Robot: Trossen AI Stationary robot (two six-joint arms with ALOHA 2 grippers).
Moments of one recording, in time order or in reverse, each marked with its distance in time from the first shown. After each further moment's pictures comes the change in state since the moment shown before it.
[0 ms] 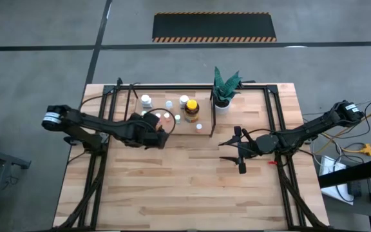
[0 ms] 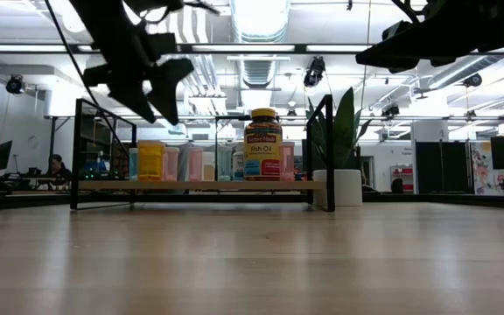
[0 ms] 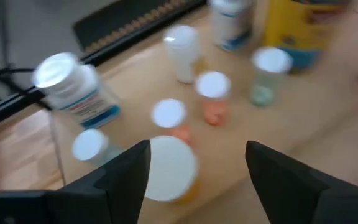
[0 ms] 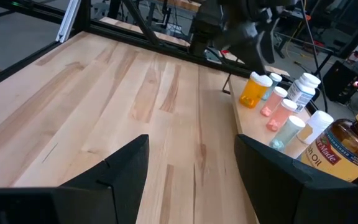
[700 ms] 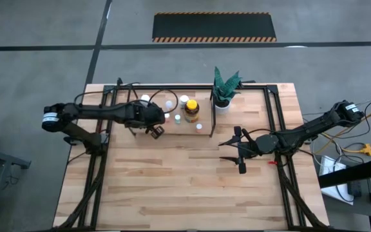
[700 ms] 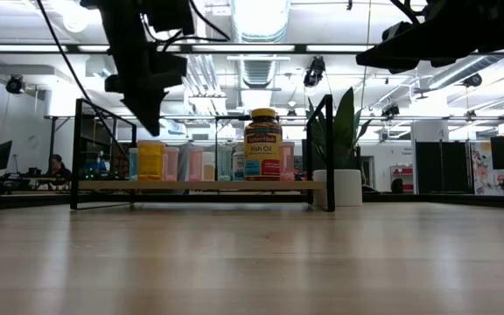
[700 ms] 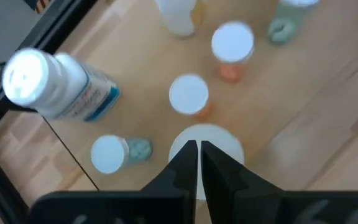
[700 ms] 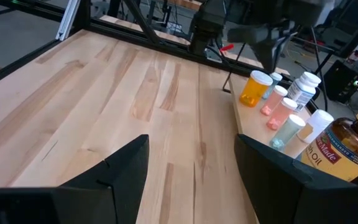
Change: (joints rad) left arm 0.263 -0.022 0.084 -0.104 0.392 0.476; right arm 0.000 0.000 0.000 -0.005 0.000 -0.001
